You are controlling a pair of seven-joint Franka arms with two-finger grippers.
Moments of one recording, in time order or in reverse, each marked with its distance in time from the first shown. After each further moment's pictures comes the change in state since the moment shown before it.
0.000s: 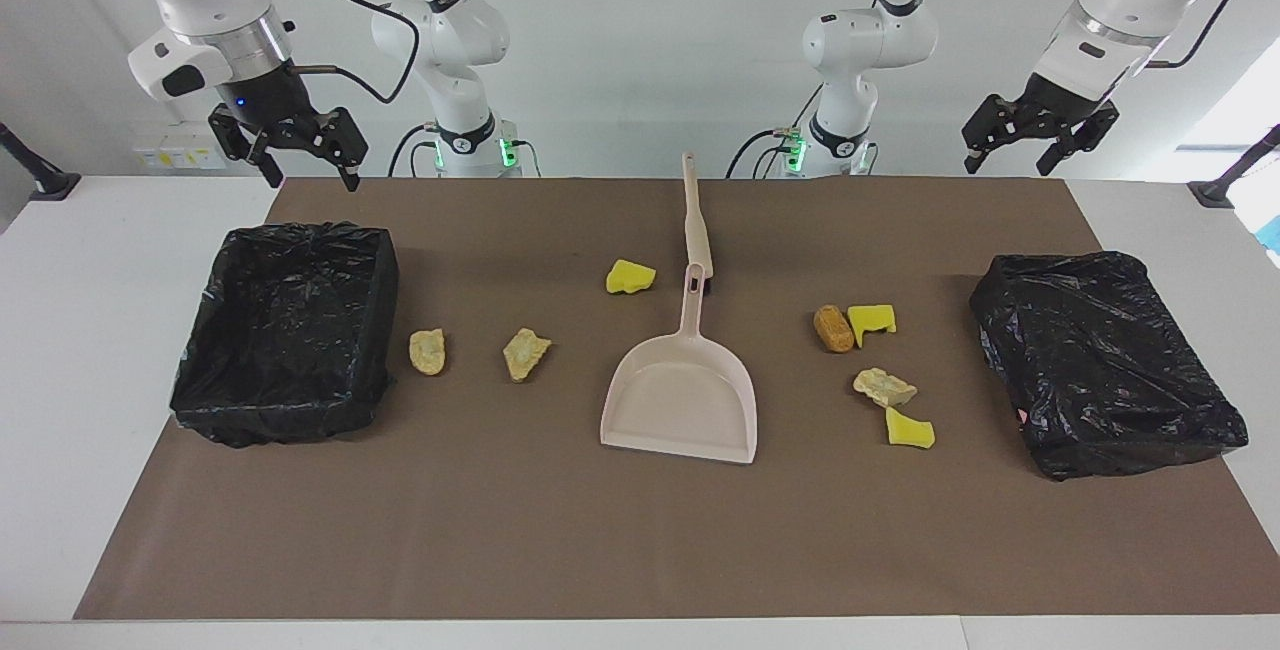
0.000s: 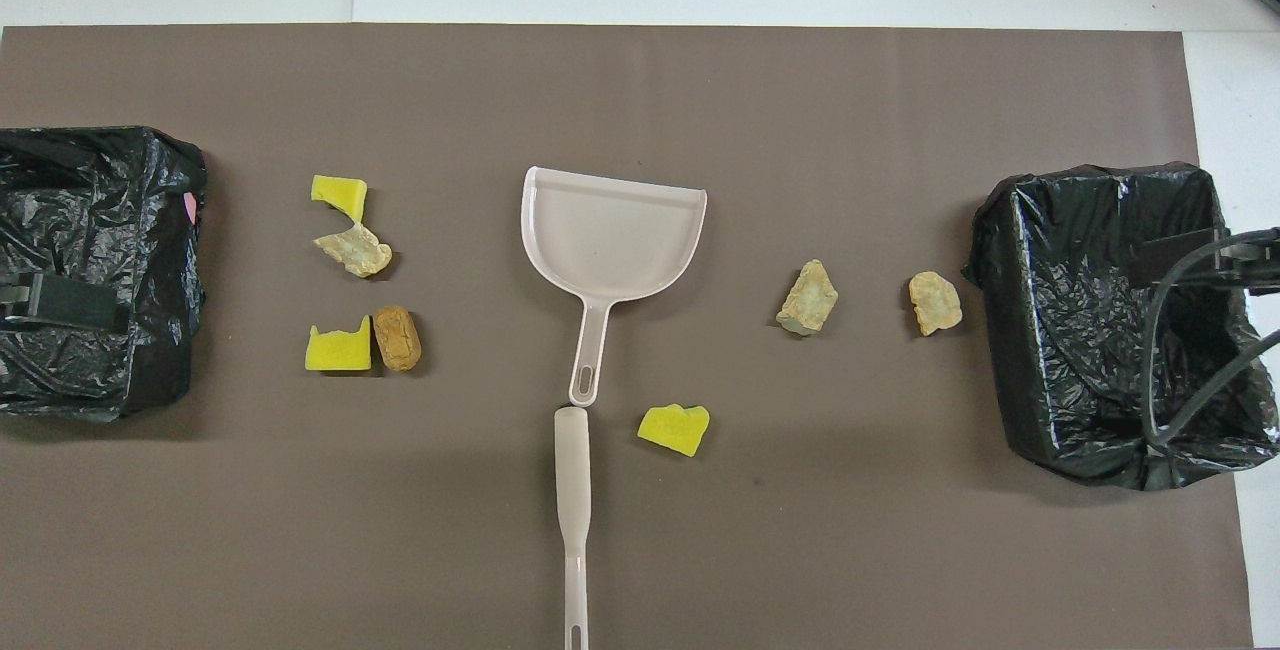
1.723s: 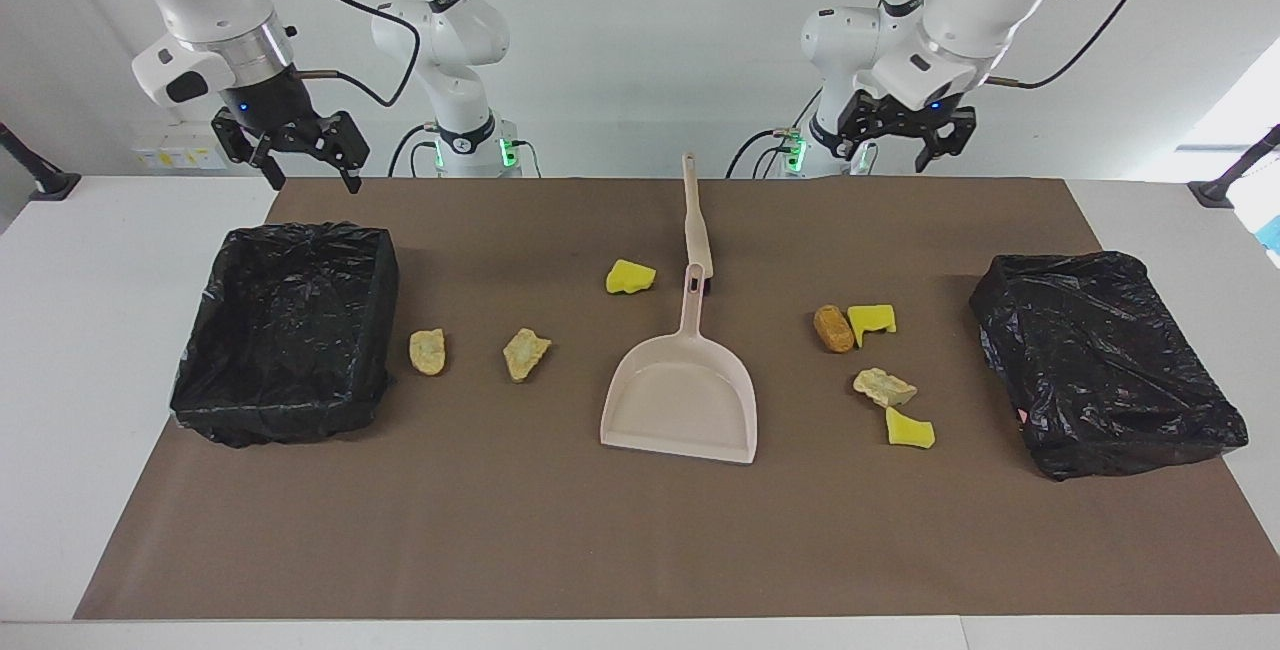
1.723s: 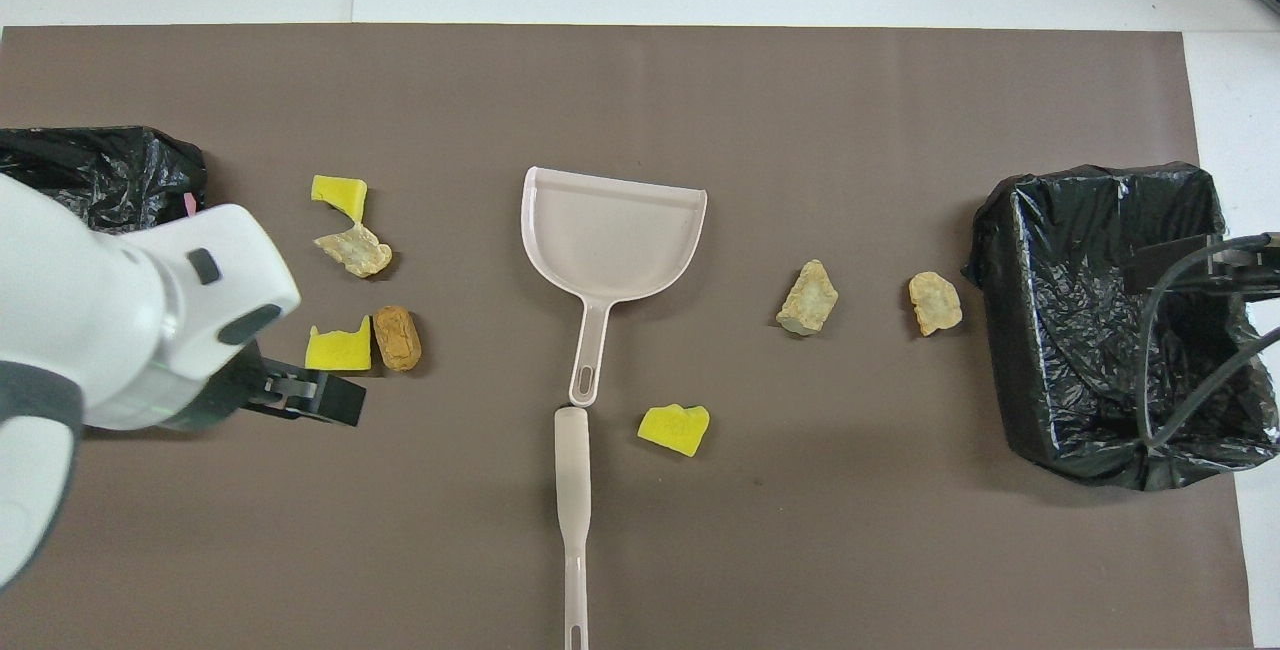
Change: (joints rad) left arm -0.287 -0.039 -0.056 -0.148 -0.048 -0.032 -0.154; right arm 0.000 -0.004 -0.001 -0.019 0.000 -0.001 -0.001
